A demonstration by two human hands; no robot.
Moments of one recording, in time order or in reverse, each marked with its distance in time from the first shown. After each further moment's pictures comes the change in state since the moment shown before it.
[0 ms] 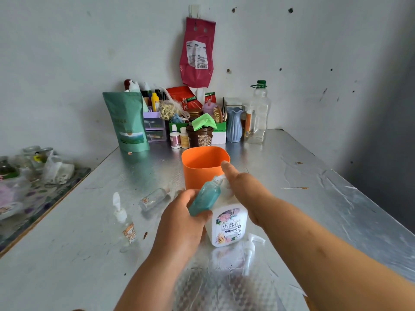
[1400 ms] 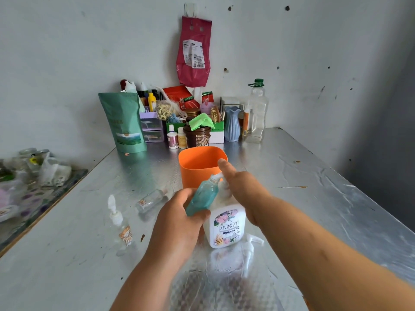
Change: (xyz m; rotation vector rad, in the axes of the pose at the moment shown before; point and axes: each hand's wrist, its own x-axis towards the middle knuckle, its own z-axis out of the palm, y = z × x) left_hand 0.003 0.000 -0.001 -0.007 -0.017 0.008; right_hand -0.004 -0.004 -0.003 0.028 -0.022 -0.044
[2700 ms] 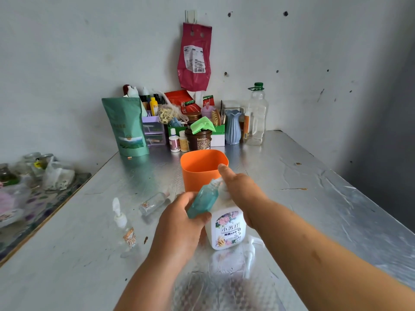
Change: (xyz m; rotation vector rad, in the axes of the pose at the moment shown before) left_hand -0.004 0.005 -0.003 0.016 0.001 -0.008; right_hand -0.005 -0.004 0.005 -0.025 0.056 -0.013
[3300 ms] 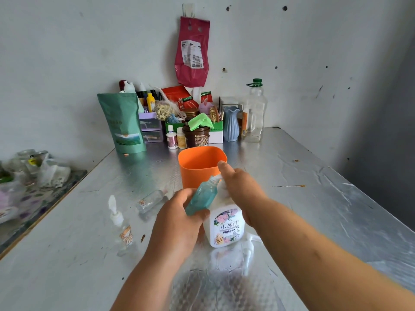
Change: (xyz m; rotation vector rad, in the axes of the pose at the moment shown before) left_hand 0.003 0.000 0.000 0.007 -0.009 -0.005; right_hand 0.002 0.001 0.000 -0.144 0.023 -0.130
